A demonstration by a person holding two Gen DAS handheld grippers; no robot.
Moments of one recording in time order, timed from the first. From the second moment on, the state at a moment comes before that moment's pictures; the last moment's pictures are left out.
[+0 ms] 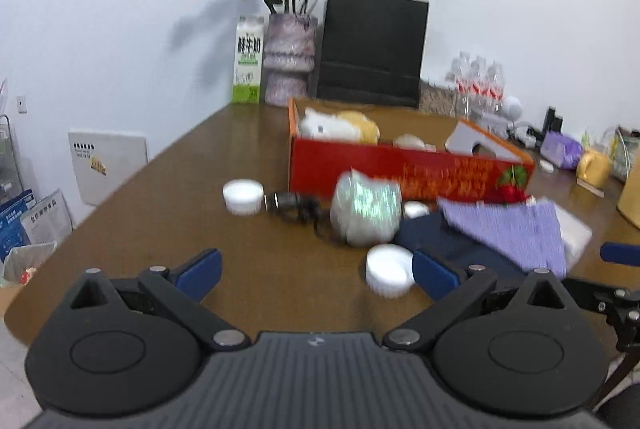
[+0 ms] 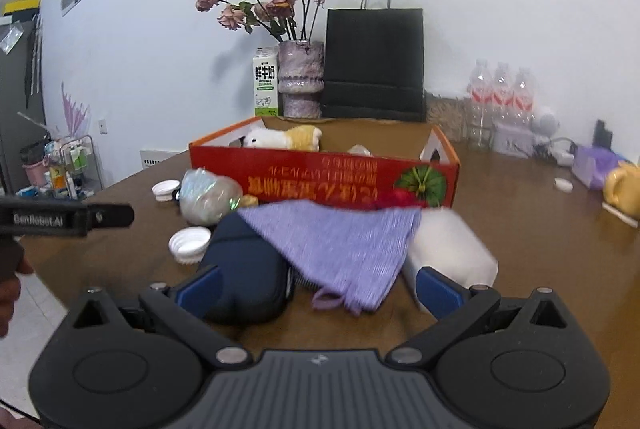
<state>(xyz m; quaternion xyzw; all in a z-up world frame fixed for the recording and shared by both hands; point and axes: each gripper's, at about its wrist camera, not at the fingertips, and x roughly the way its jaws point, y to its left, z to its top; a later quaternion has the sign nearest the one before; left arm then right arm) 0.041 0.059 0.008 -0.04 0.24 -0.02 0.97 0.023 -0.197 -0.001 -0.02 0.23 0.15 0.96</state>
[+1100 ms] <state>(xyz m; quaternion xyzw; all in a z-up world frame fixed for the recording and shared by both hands) 0.085 0.029 0.005 0.02 0.24 -0.01 0.97 0.078 -0.257 -0.017 -0.07 0.27 0.06 0.96</state>
